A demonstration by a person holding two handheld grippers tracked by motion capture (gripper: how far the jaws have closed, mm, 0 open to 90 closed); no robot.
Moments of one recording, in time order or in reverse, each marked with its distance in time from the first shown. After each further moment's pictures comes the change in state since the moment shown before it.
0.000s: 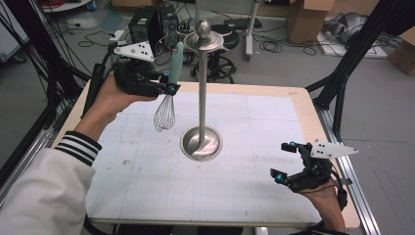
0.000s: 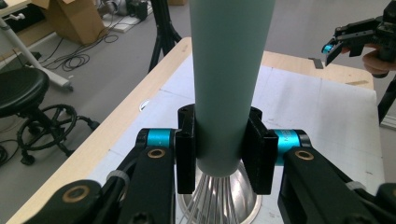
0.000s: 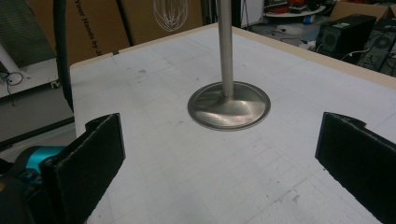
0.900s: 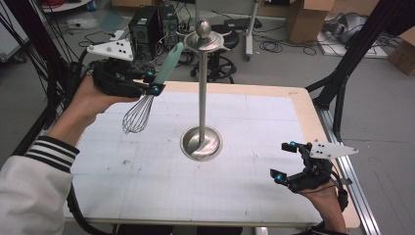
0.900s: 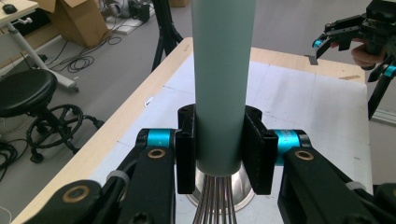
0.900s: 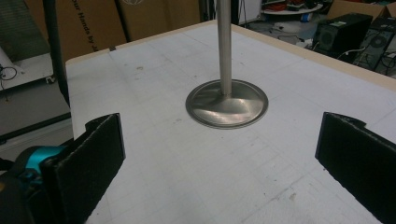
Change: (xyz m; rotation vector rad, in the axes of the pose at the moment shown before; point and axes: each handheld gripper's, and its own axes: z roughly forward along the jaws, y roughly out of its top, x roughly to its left) left arm -0.003 -0.004 -0.039 0.001 0.009 0.017; right arm 0.003 0.003 -0.001 0.017 -0.015 -0.013
